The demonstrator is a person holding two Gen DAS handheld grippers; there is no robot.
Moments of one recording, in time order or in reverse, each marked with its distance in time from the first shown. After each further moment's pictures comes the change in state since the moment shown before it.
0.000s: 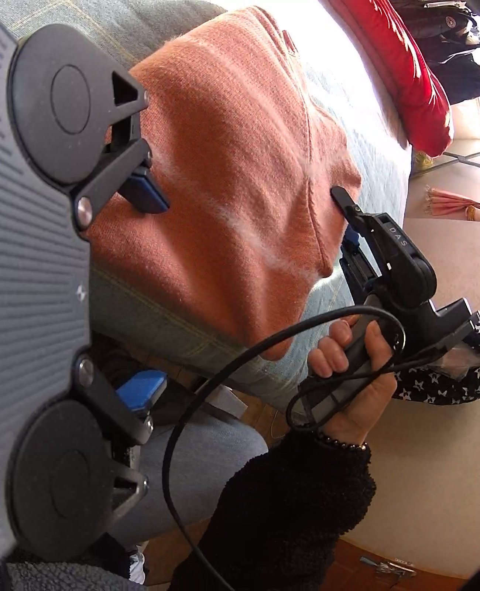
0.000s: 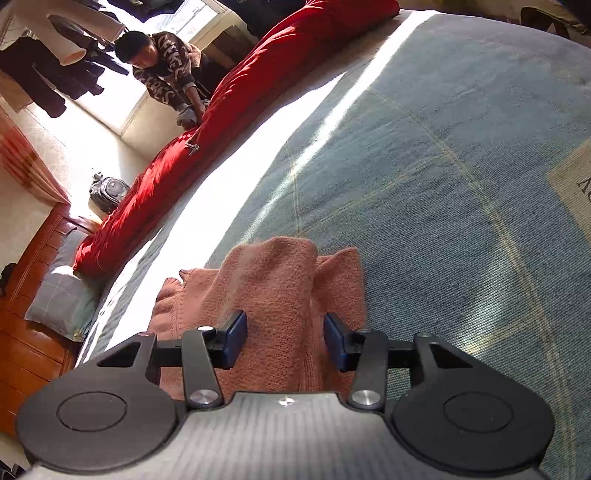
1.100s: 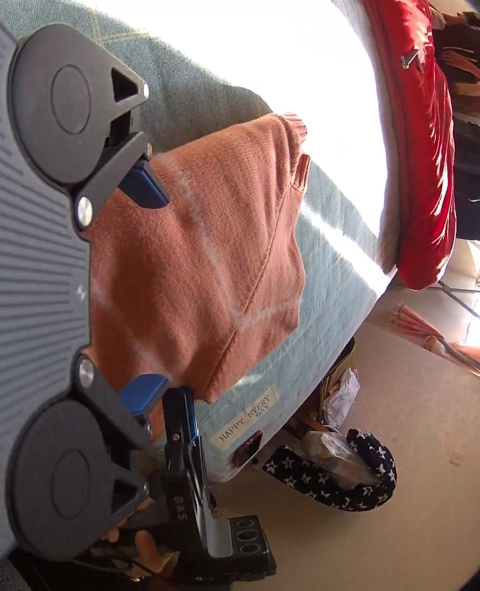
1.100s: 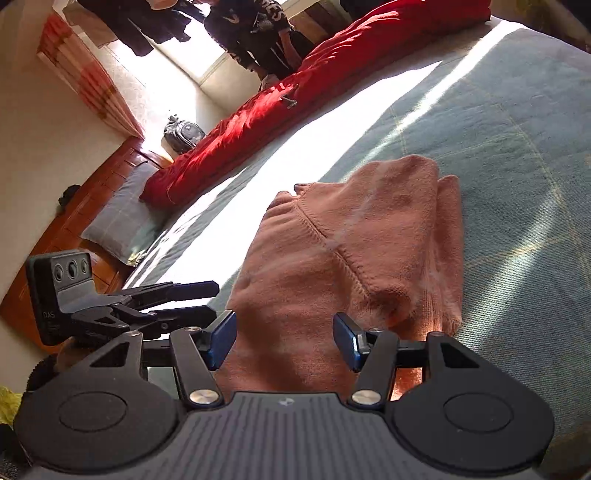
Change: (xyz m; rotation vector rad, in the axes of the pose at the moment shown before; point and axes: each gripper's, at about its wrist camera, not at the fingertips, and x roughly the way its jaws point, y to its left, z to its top) left arm -0.029 0.089 0.017 -0.428 -0.135 0.062; right arm -0.062 0.058 -0.071 -0.227 0.122 0.080
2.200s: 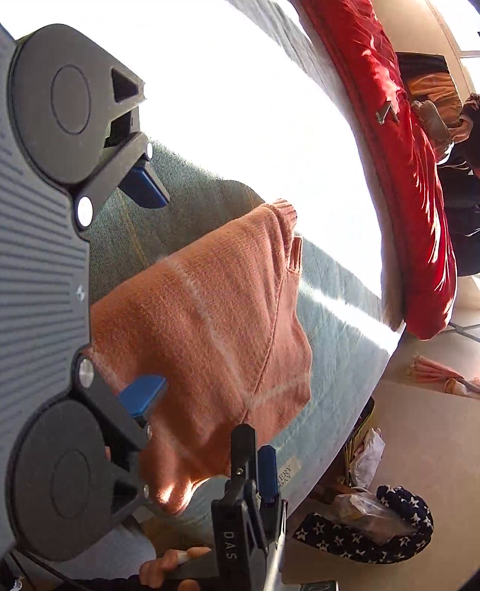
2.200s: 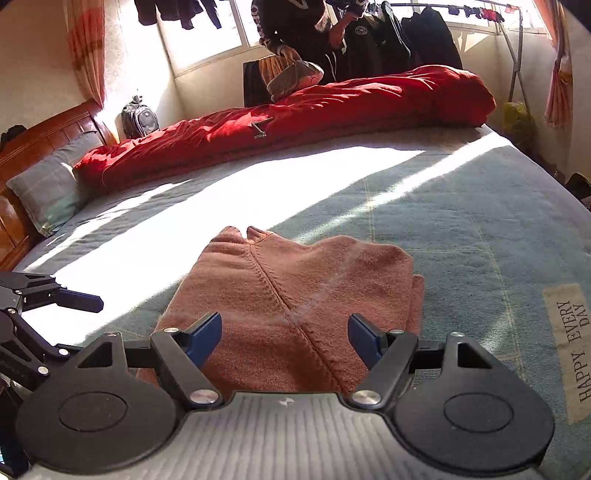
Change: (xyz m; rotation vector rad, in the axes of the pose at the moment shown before) left arm -0.027 0.010 0.006 0.072 0.034 0.304; right arm 0.020 0.057 0.021 -0.275 -0.137 -0.251
